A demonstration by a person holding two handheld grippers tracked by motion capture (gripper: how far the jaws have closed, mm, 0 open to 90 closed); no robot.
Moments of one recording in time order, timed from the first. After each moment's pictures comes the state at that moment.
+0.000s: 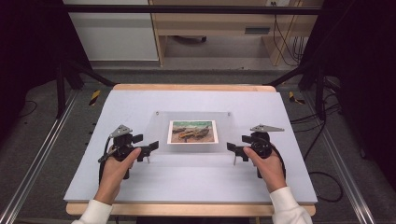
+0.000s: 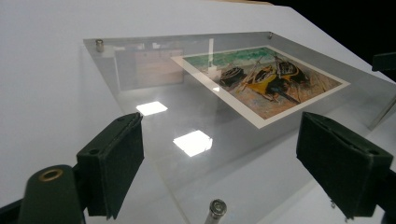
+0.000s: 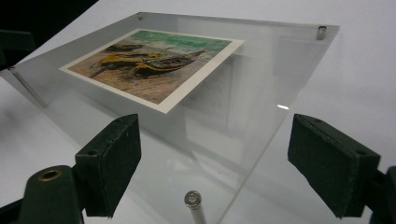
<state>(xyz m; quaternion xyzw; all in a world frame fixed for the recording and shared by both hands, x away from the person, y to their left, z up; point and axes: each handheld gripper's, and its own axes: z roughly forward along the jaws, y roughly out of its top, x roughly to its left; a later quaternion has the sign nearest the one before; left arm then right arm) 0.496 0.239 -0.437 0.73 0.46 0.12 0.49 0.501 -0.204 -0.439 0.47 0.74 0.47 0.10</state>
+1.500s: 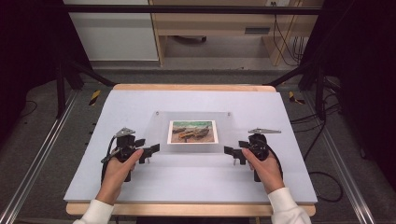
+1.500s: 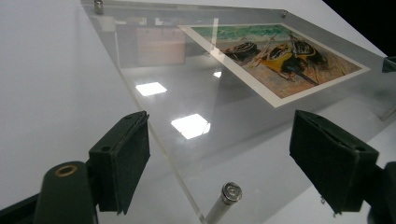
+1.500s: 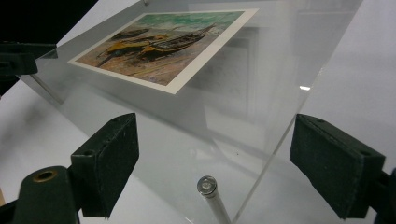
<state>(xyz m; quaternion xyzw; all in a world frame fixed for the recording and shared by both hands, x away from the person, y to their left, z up) 0.499 0.236 -0.450 0.73 0.49 0.10 0.47 0.501 -0.200 -0.454 0.50 0.73 0.47 0.04</state>
